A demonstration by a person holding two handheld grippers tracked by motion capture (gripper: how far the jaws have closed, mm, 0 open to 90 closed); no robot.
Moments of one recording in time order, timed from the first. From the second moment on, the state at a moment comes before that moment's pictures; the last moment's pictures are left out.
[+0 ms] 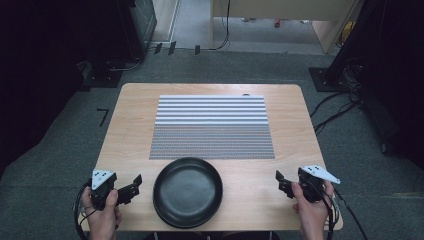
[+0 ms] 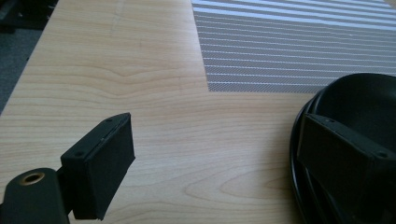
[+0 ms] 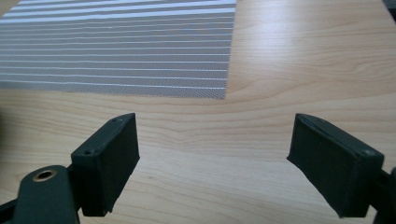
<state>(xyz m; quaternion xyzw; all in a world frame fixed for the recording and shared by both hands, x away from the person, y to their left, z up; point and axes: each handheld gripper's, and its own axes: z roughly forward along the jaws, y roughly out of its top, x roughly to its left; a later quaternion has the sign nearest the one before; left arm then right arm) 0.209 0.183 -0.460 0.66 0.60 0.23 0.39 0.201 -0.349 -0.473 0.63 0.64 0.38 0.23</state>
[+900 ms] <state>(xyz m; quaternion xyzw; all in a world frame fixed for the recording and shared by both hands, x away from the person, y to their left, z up) 0.207 0.138 -0.457 0.69 0.57 0.19 0.40 0.211 -0.265 -0.459 0.57 0.69 0.41 0.19</state>
